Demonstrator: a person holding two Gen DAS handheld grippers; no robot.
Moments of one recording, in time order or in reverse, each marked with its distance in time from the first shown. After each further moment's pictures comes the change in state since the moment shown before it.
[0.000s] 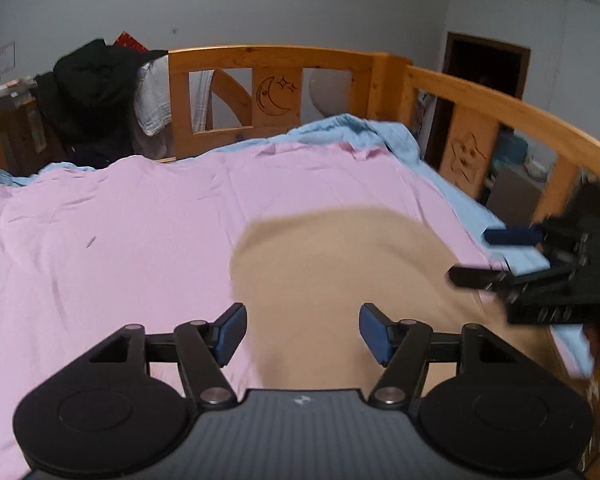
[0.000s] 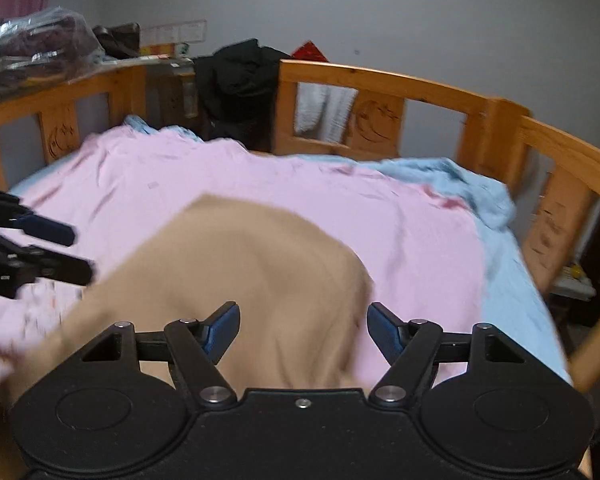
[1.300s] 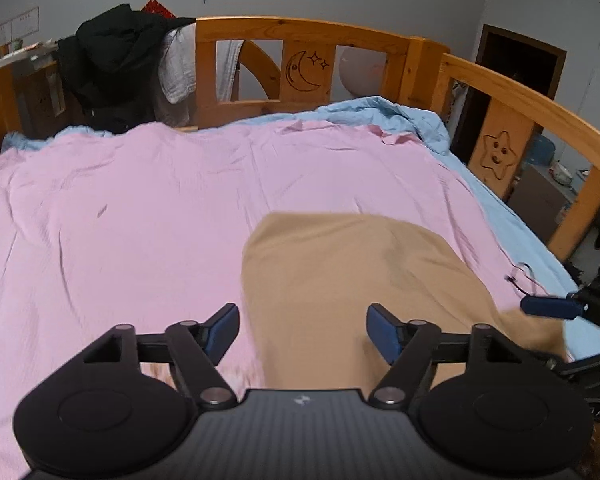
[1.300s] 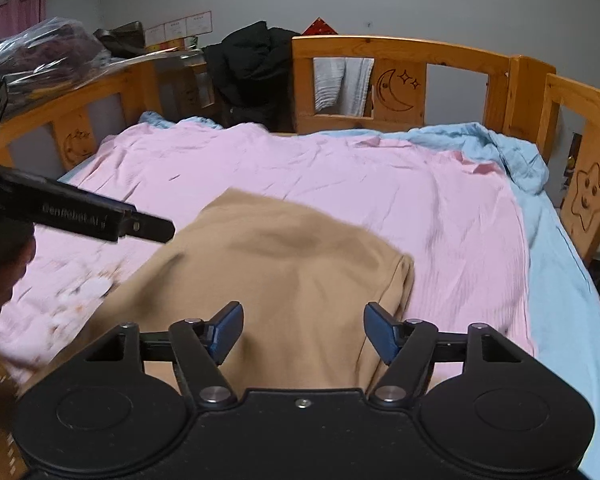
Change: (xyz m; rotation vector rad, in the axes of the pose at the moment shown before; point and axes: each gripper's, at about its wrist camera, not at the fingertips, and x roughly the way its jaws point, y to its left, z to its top) left arm 0.001 0.005 -0.005 -0.080 0.078 0.050; right arm -0.015 0.007 -0.021 0.065 0.098 0.089
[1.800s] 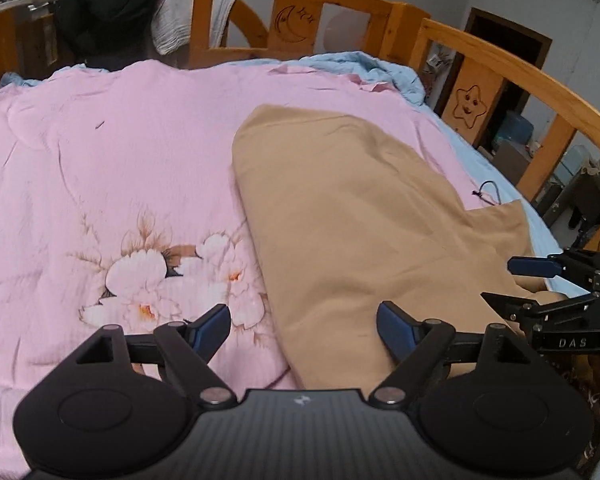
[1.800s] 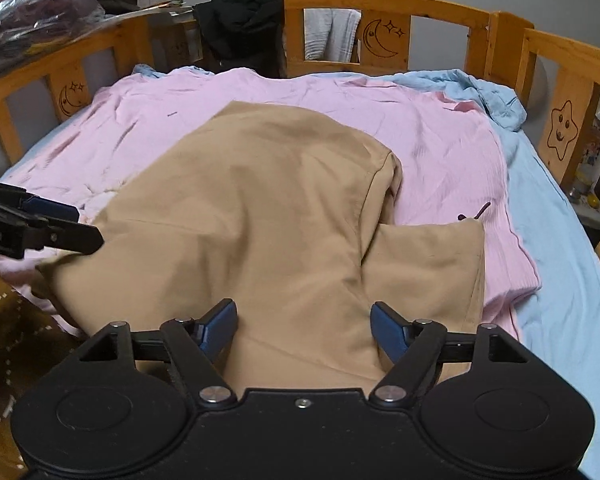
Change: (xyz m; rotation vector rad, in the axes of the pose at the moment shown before) left arm -0.022 0.006 -0.084 -0.022 0.089 -0.070; right arm -0.016 0.018 -0.063 -0.002 0.106 -0.081
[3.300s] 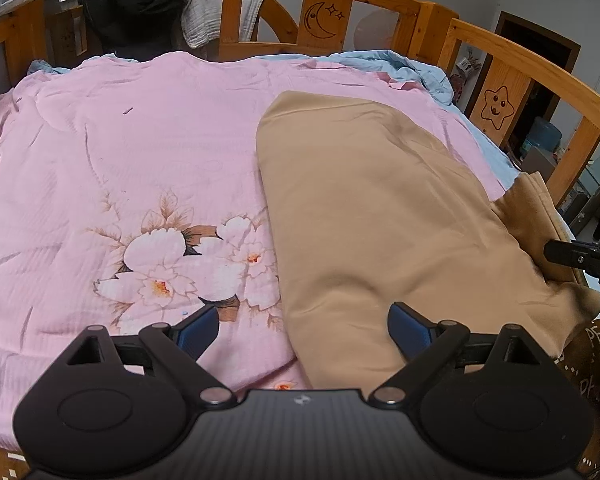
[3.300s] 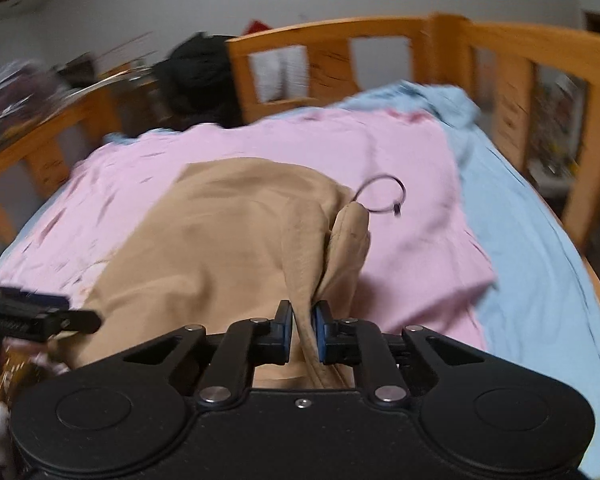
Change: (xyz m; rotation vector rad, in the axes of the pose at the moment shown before) left arm -0.001 -0.008 -0.013 -0.053 -0.006 0.085; right arm -0.037 -0.038 0.004 0.160 -0.117 0.028
